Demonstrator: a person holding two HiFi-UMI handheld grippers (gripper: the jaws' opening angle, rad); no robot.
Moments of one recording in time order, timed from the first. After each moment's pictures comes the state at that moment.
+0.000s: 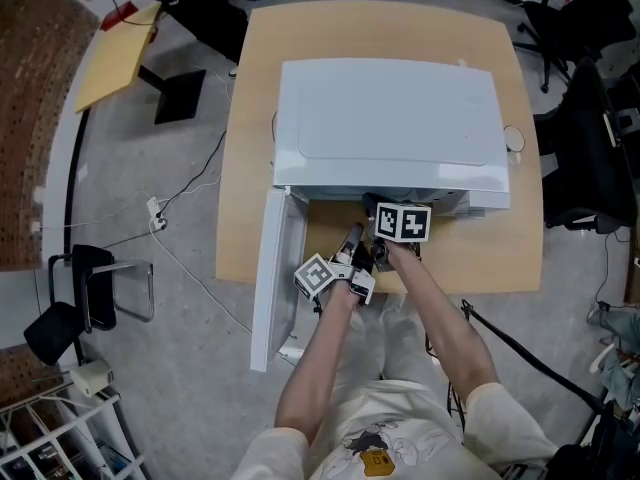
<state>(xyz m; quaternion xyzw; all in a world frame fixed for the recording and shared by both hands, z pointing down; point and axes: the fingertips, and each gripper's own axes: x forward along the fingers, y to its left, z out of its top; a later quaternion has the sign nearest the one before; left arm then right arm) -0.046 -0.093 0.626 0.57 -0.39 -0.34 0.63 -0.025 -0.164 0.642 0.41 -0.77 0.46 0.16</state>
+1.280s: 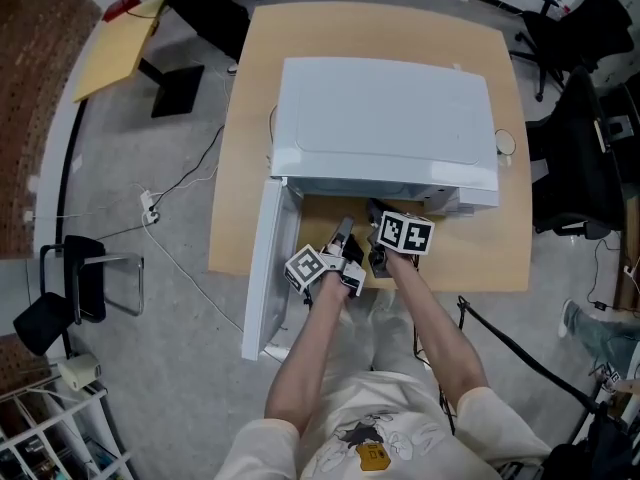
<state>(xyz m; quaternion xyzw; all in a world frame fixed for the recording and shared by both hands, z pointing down) -0.049 -0.097 0.613 0.58 -0.40 -0.34 0.62 0.005 -0.141 0.636 0.44 -0.76 0.46 0.12</state>
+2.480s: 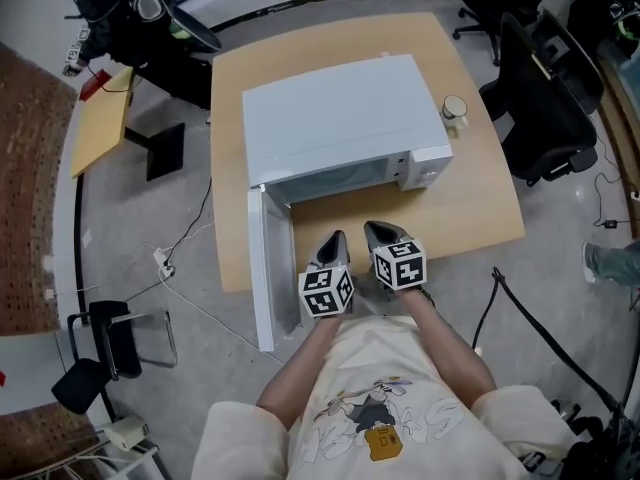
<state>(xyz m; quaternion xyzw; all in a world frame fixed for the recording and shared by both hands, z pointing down) -0.029 -0.028 0.545 0.80 -0.51 0.12 0.27 0.038 -0.037 0.565 0.49 -0.80 0.32 0.14</state>
